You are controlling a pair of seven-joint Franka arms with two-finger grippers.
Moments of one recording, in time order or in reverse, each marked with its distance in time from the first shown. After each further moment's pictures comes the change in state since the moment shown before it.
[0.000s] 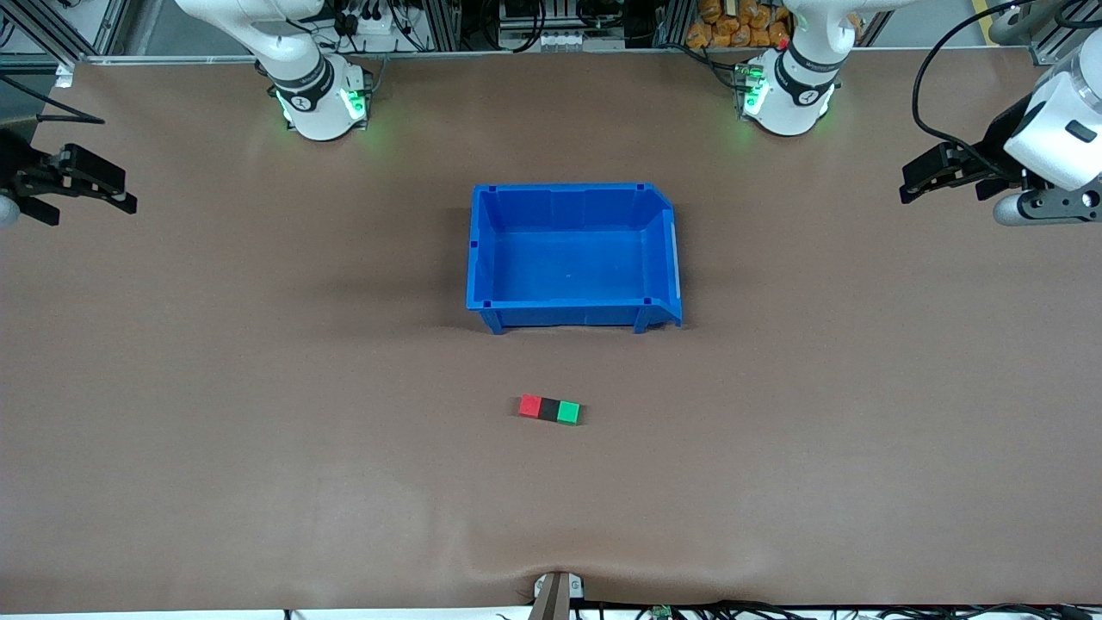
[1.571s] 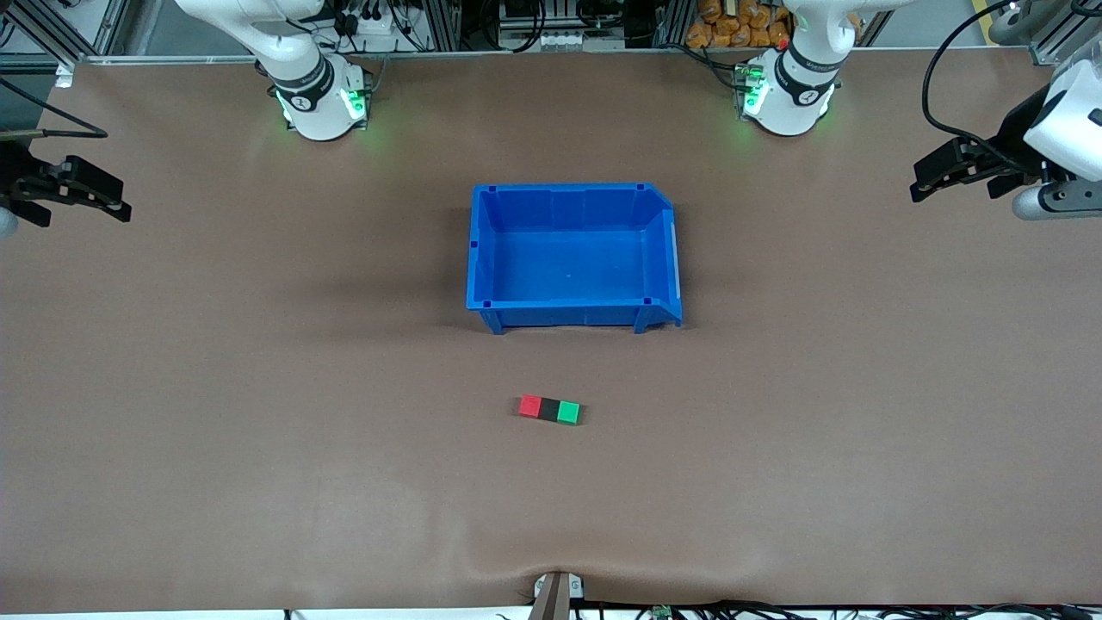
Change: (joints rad) left arm 0.010 0.000 0.001 0.022 0.000 0.000 0.000; right arm 0.000 0.002 0.011 -0.014 -0.042 0.015 0.072
